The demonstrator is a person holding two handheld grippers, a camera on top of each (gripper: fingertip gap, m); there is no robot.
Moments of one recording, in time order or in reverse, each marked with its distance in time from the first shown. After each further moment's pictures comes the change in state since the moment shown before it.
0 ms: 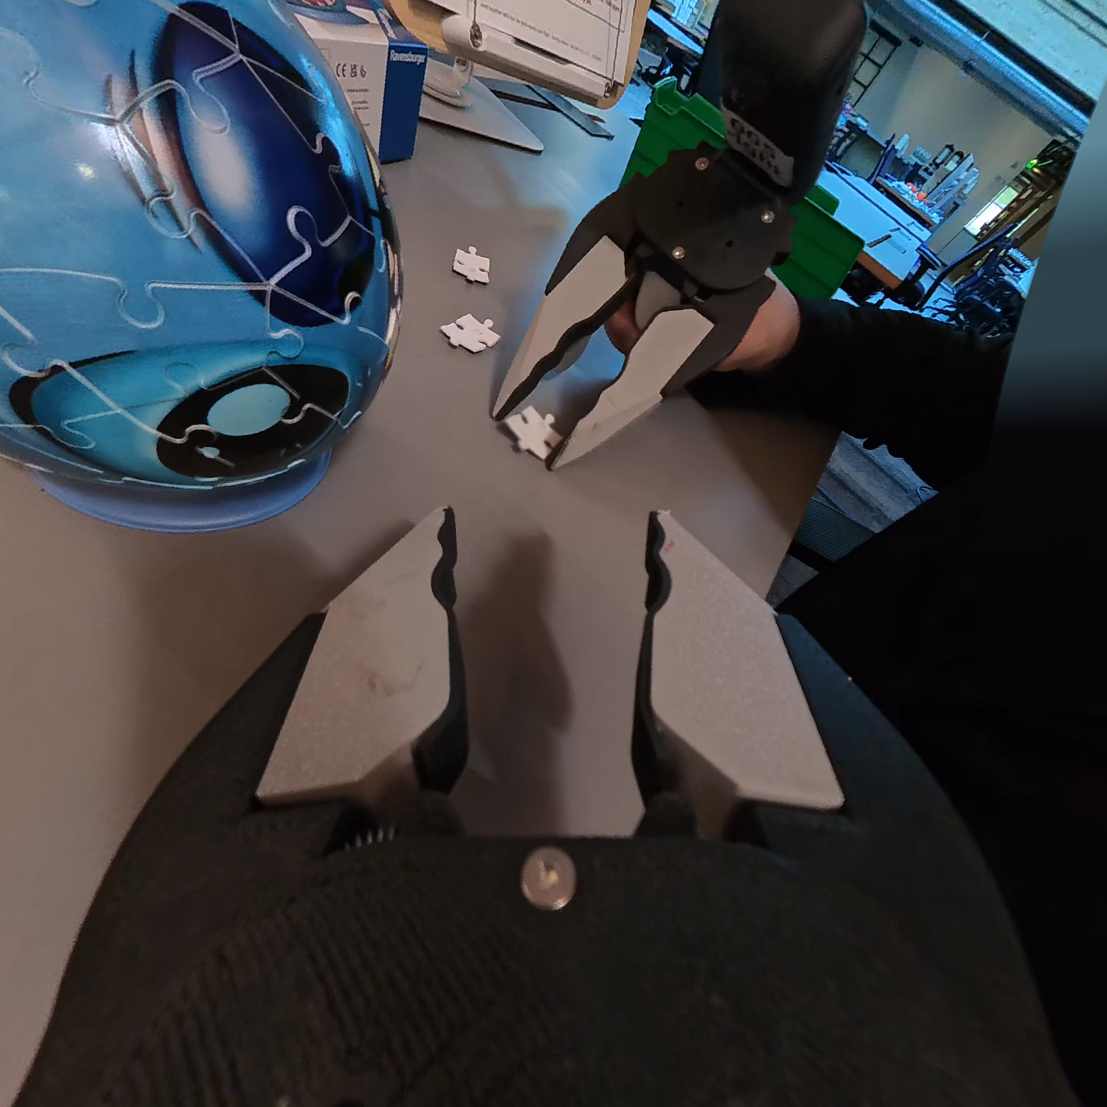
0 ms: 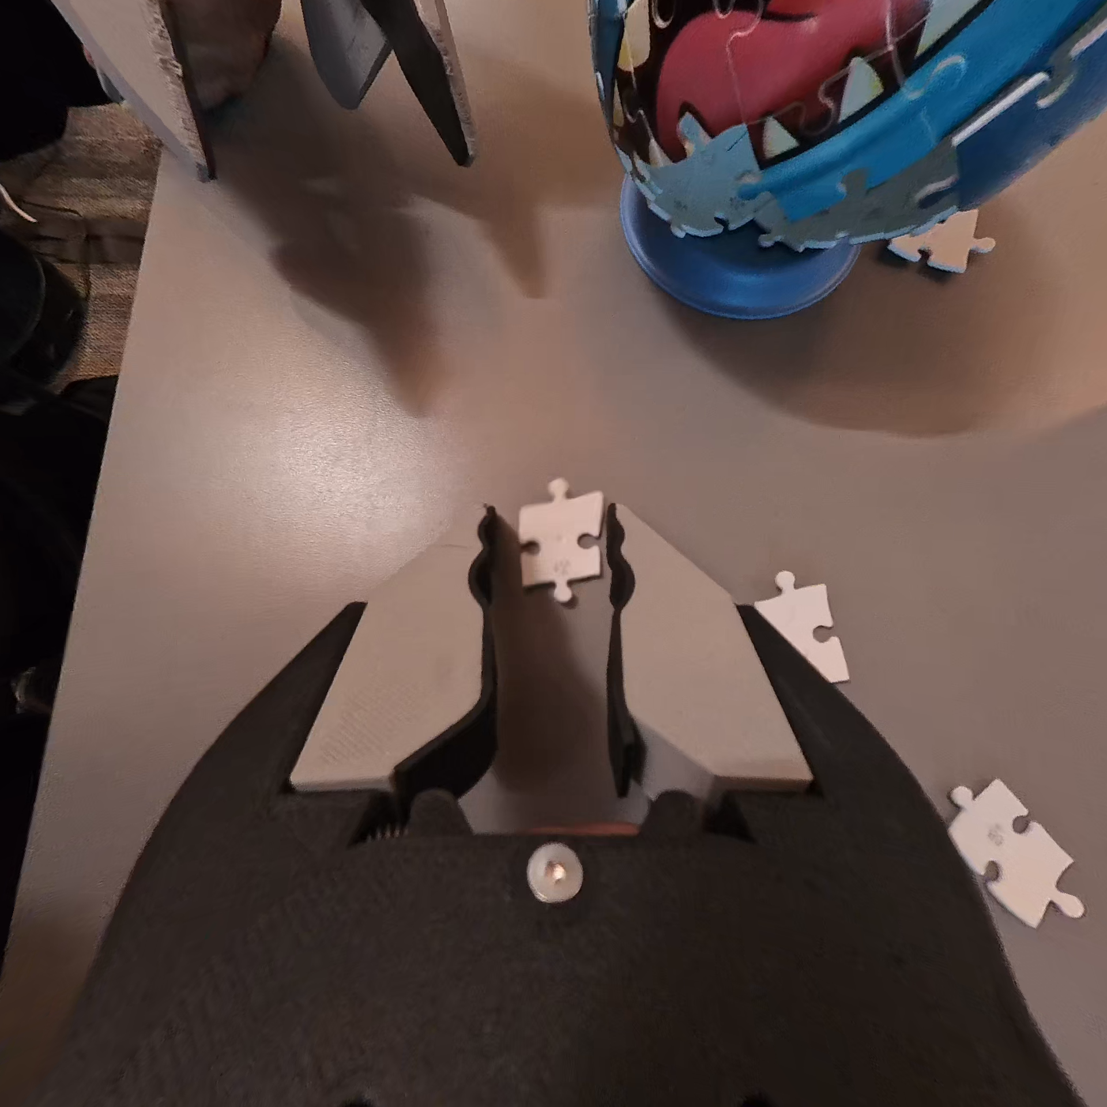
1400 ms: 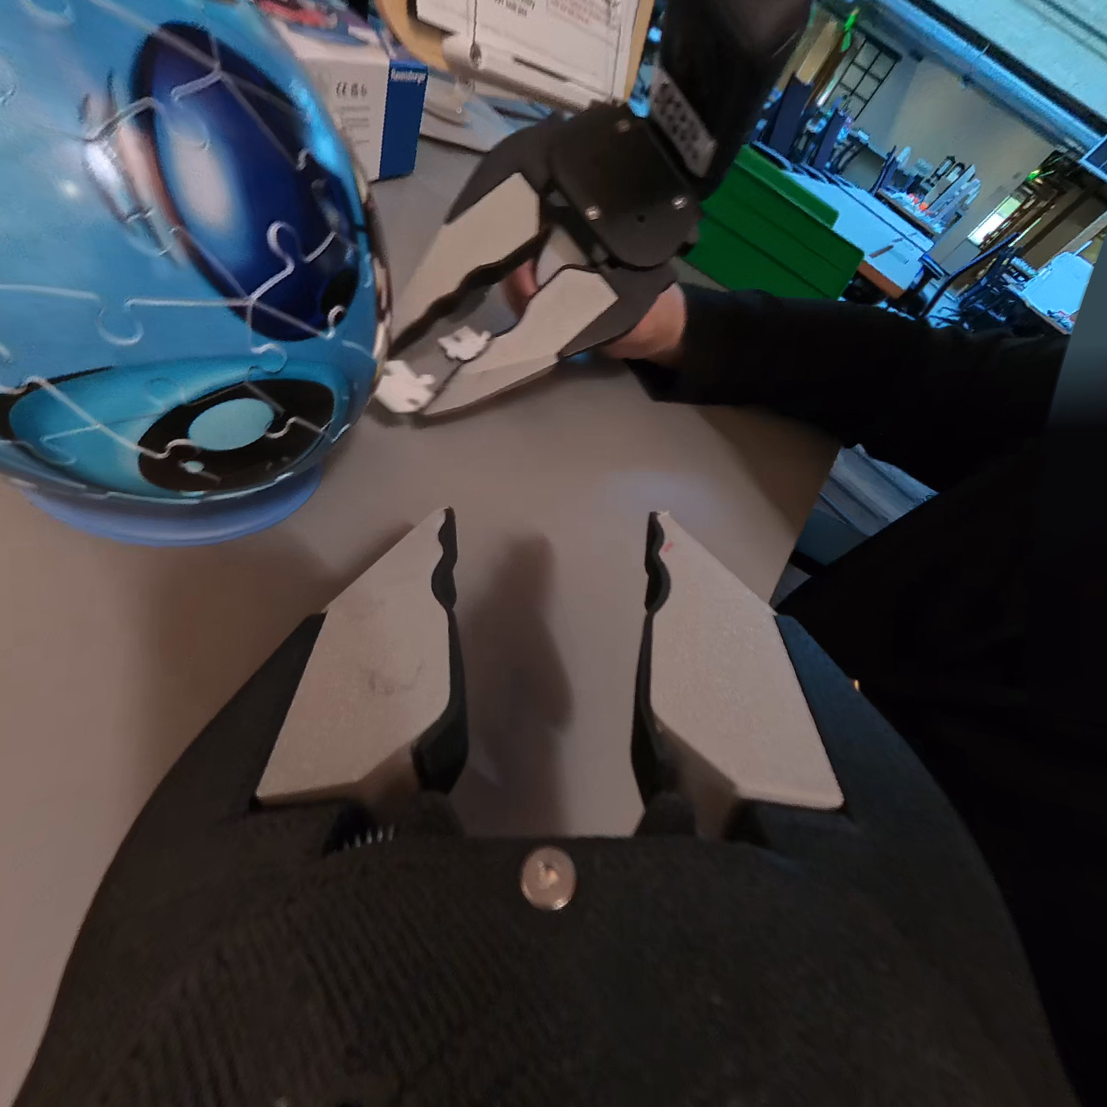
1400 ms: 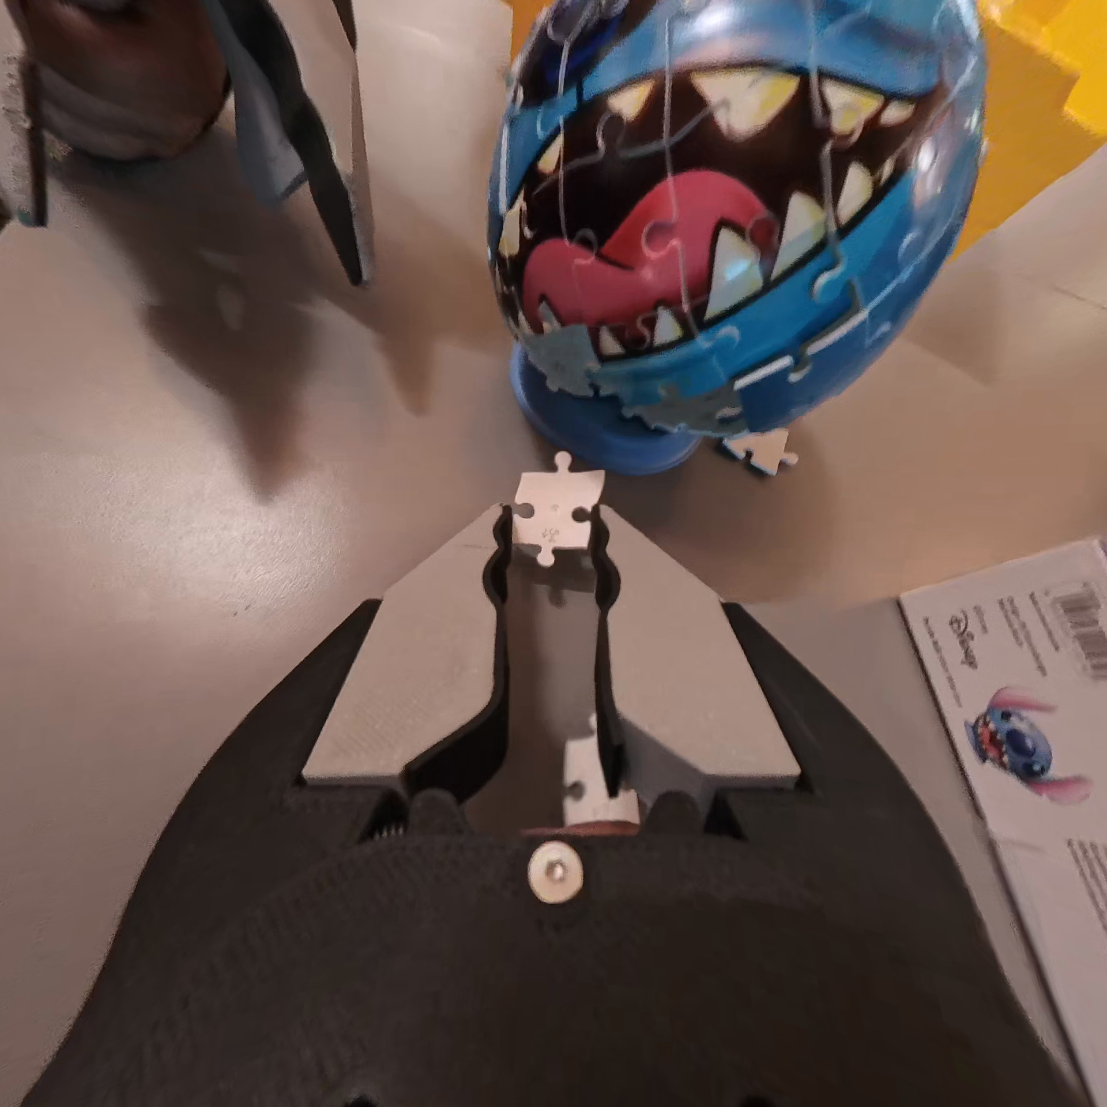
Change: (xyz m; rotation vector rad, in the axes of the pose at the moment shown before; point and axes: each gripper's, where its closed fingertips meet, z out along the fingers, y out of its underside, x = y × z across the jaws) left arm 0.004 -0.003 0.005 0.022 -0.008 0.008; right arm 0.047 -0.044 0.014 0.201 0.084 -0.267
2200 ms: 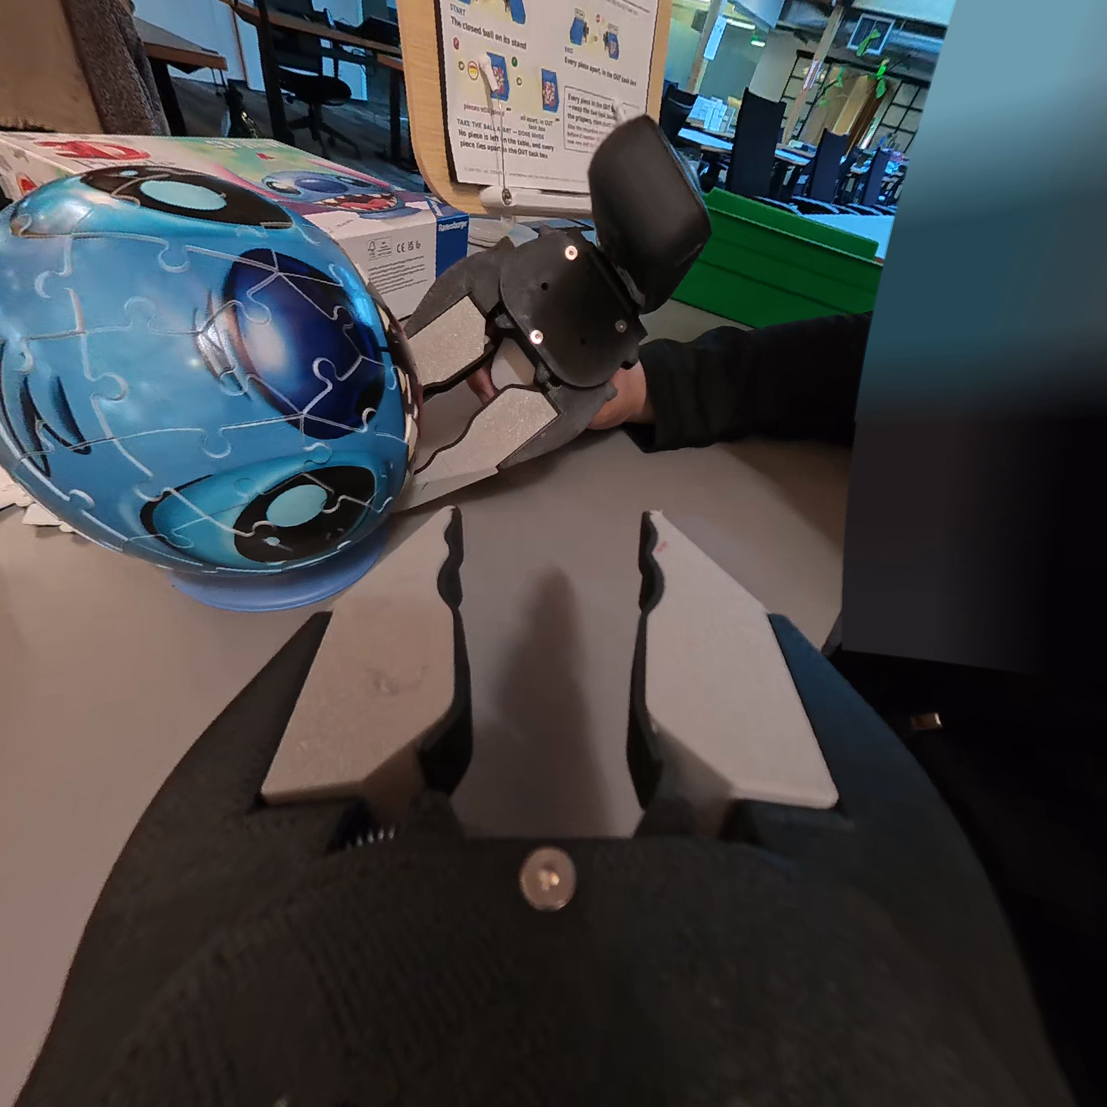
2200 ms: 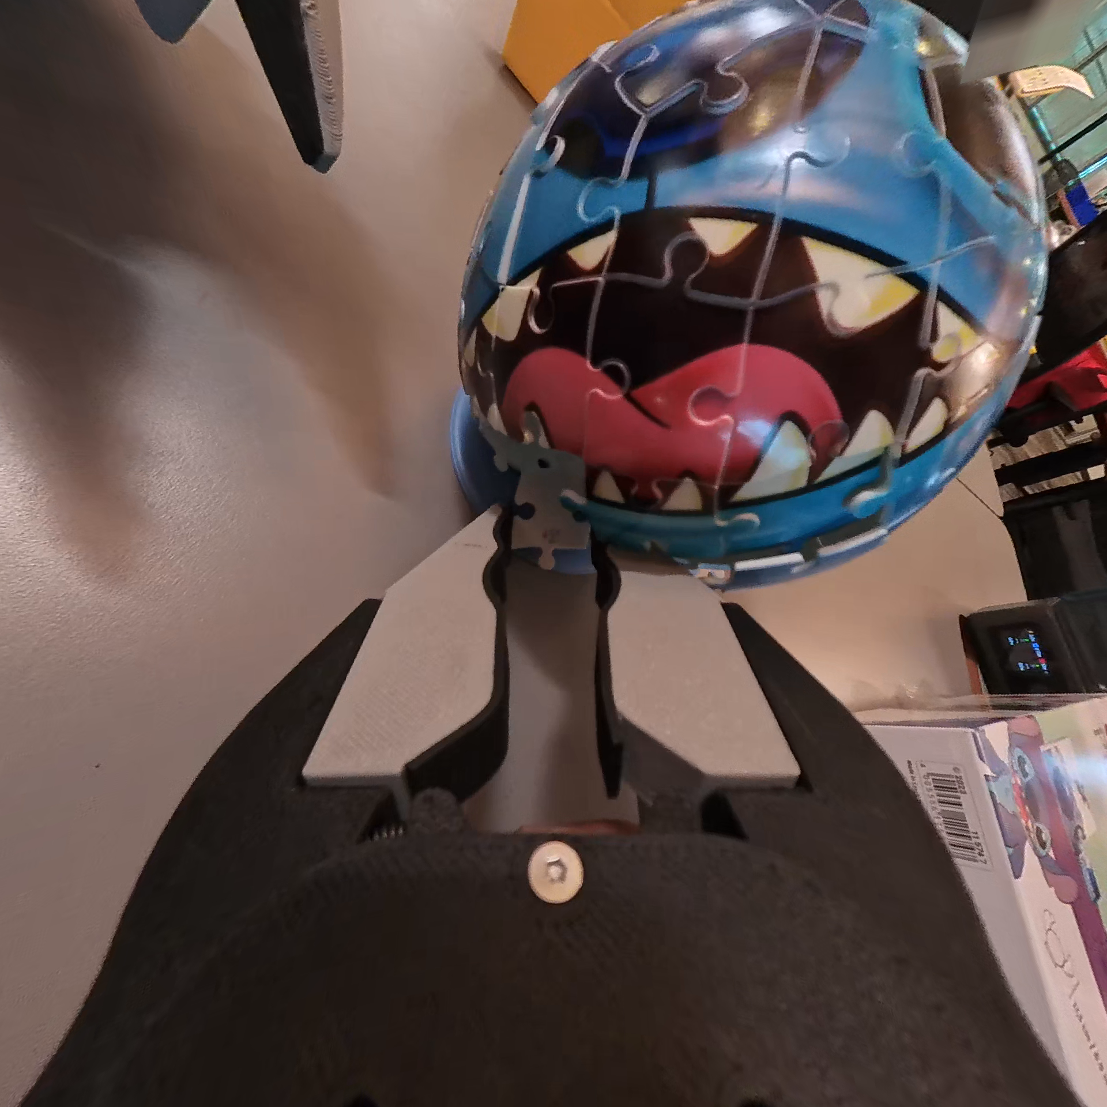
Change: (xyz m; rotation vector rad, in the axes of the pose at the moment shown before) left arm 0.000 -0.020 -0.010 0.136 -0.104 0.175; right arm 0.018 -0.016 0.041 -0.013 0.118 -0.283
